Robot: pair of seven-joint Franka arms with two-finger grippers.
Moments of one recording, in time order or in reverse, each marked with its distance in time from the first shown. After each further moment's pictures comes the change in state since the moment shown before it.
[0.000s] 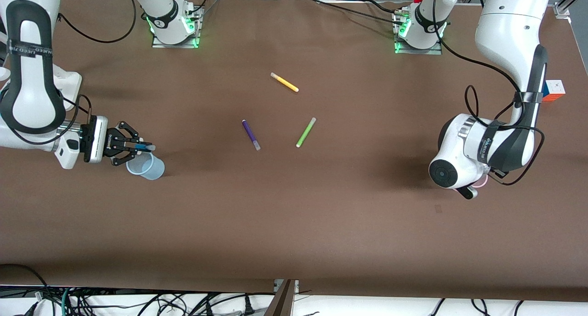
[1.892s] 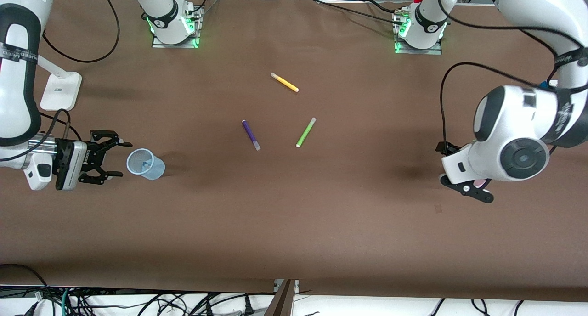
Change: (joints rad) left arm 0.007 -0.137 -0.009 0.240 -0.671 -0.013 -0.236; right arm -0.047 0.099 0.001 0.359 -0.156 -0.173 0.670
